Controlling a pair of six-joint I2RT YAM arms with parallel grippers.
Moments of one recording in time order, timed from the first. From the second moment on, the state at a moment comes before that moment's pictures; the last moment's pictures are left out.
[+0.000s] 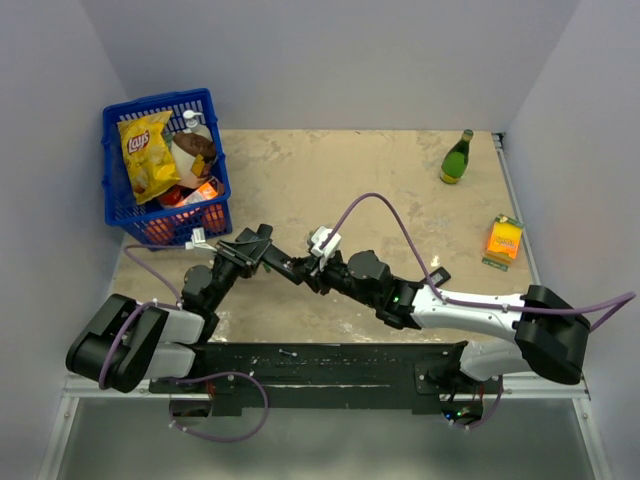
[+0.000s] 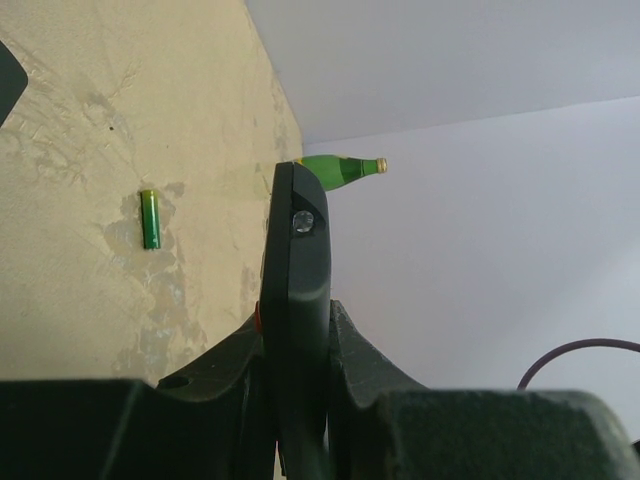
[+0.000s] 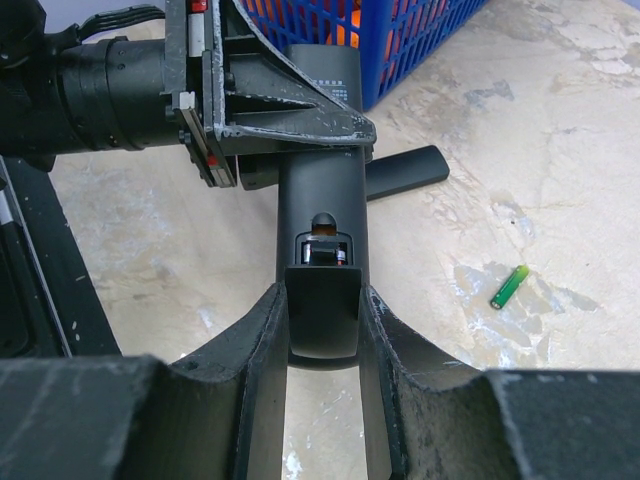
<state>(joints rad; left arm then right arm) -0.33 1.32 0.05 1.27 0.13 -1.38 1.08 1.32 0.67 0.47 0.11 0.04</state>
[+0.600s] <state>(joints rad) -0.33 1.32 0.05 1.27 0.13 -1.41 1.08 1.32 0.67 0.47 0.12 0.04</state>
